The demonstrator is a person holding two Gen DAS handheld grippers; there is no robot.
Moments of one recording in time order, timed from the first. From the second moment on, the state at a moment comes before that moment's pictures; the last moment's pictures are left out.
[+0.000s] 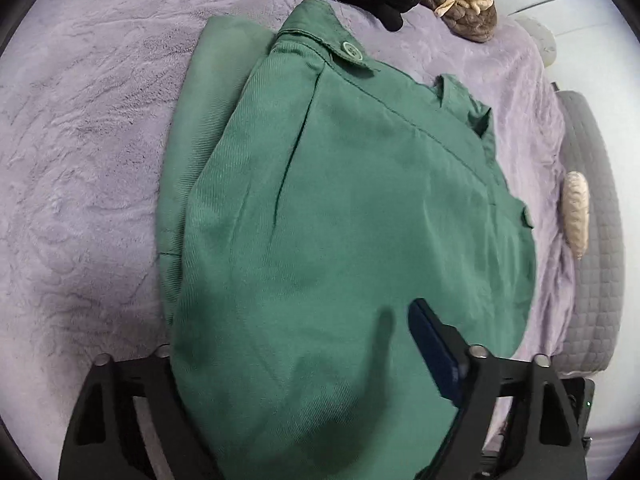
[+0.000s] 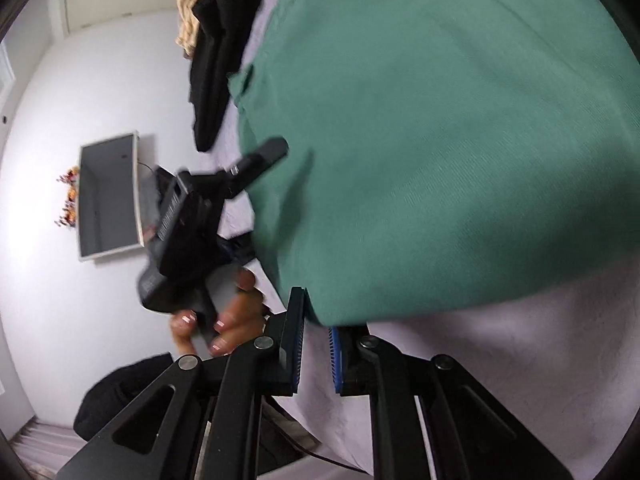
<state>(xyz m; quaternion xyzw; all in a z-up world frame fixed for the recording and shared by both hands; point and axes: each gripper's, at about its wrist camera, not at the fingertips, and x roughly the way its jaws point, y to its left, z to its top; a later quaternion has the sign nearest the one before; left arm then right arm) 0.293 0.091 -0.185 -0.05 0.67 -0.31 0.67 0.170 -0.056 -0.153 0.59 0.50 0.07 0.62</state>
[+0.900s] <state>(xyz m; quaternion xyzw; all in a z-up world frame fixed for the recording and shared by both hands) 0.192 -0.126 -0.012 0.02 0.55 -0.48 0.69 0.090 -0.186 -0.173 0.56 0.45 -0.02 0.70</state>
